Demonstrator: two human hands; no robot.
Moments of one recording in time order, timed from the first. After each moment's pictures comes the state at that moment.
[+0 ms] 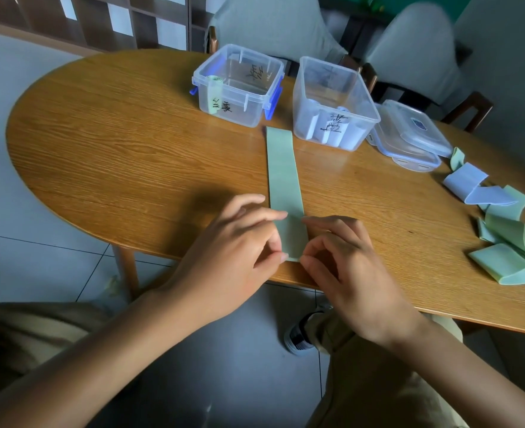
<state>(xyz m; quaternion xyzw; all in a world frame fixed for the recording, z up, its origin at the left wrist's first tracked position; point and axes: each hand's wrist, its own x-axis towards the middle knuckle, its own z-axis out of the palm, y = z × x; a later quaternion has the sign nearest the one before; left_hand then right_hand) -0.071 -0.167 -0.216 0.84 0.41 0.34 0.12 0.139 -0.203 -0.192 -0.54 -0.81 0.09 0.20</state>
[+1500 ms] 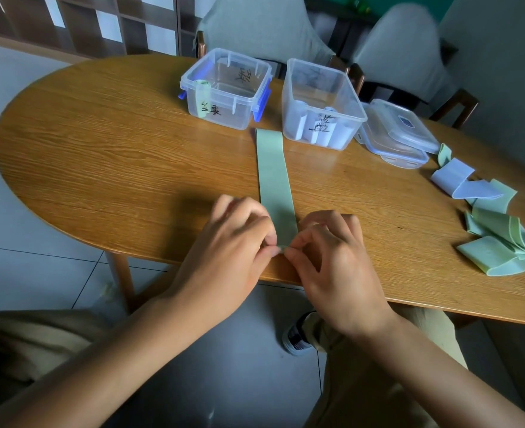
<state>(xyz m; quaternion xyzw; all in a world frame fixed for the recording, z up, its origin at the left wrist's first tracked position) -0.061 -0.169 -0.217 0.83 0.43 0.36 0.06 0.122 -0.202 -0.203 -0.60 -0.75 0.02 0.26</state>
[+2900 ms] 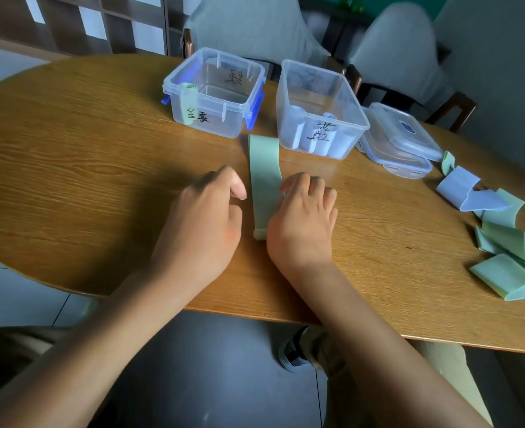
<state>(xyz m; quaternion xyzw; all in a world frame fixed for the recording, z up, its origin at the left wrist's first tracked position) -0.062 -0.105 -0.196 0.72 0.55 0.39 0.16 0.074 -0.096 -0.206 -0.76 -0.60 0.01 0.26</state>
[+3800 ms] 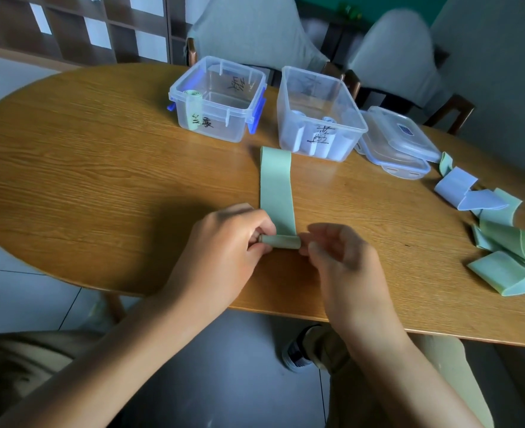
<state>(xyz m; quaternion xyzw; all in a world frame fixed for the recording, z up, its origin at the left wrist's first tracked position) -0.057 -0.129 -0.206 0.78 0.46 0.39 0.17 0.100 -0.178 -0.187 -0.70 -0.47 0.29 0.45</state>
